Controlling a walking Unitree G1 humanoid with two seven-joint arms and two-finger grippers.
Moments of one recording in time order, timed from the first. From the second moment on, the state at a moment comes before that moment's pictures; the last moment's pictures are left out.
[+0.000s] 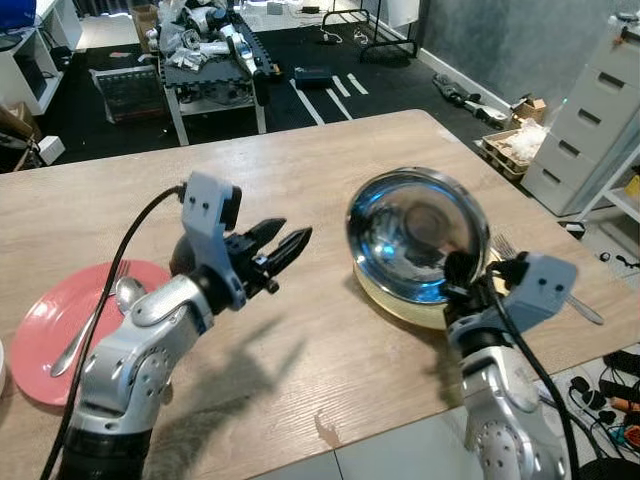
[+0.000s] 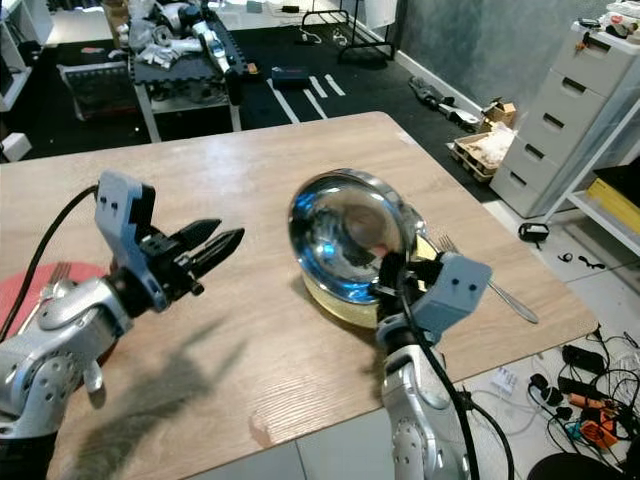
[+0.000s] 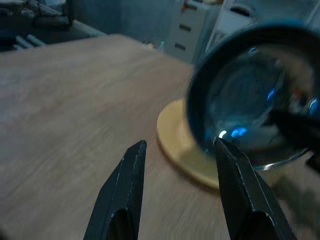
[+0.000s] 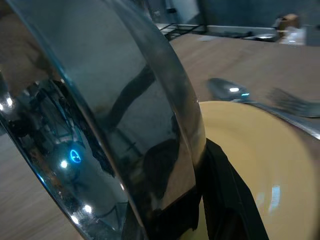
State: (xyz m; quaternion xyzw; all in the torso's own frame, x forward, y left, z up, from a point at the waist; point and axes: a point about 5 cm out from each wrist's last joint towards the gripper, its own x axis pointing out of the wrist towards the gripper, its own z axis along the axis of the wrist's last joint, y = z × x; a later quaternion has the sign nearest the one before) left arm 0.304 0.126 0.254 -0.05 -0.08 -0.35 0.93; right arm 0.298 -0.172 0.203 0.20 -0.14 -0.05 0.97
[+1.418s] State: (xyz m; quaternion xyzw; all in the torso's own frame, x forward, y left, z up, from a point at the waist) left arm 0.304 0.119 0.225 0.04 -0.11 -0.19 0.97; right arm 0.255 -0.183 0.189 0.25 -0.15 -0.03 0.96
